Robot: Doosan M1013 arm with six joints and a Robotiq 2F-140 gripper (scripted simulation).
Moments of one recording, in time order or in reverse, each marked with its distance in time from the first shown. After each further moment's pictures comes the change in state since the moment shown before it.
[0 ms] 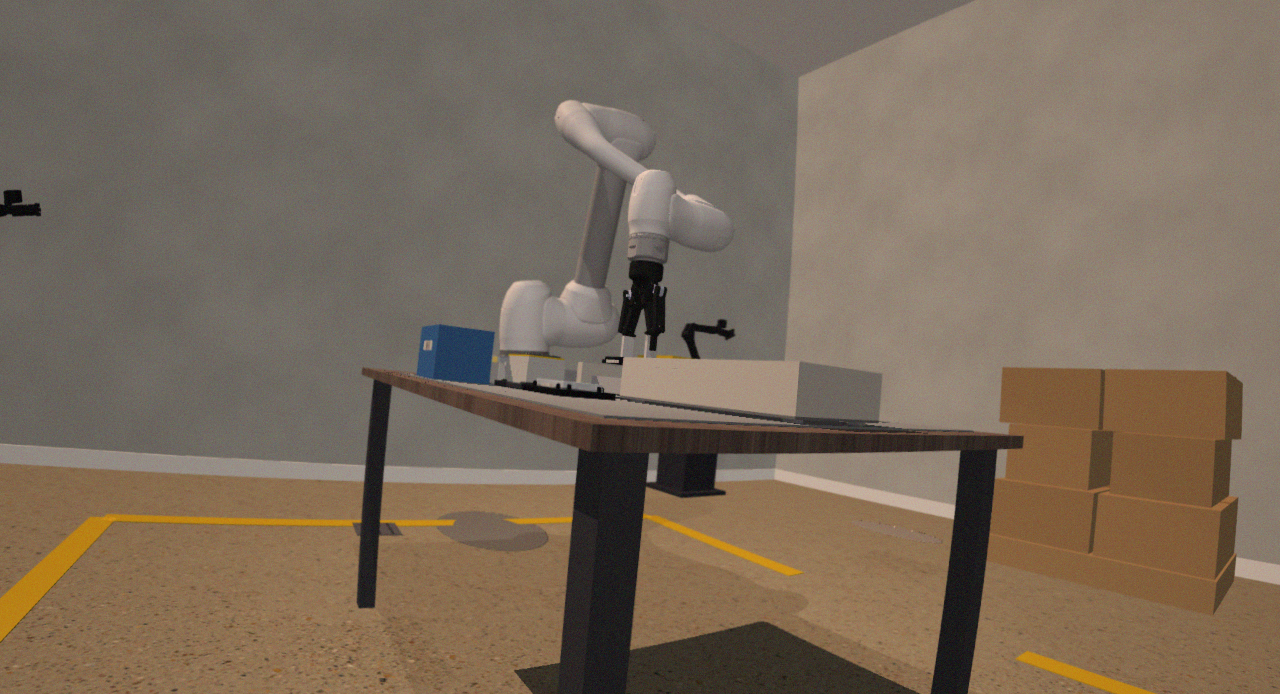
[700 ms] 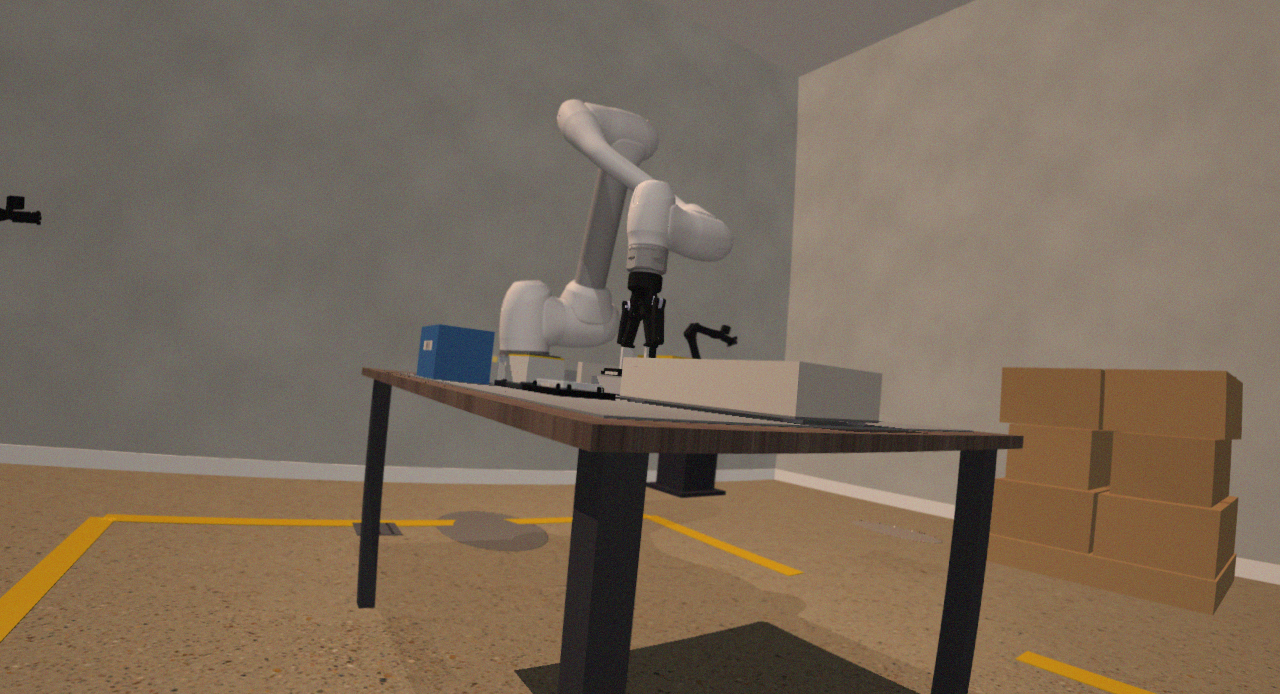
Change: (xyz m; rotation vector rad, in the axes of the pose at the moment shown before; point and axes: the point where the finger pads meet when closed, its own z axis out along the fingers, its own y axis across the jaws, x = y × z) arm 0.000 0.000 0.025 0.000 0.000 0.000
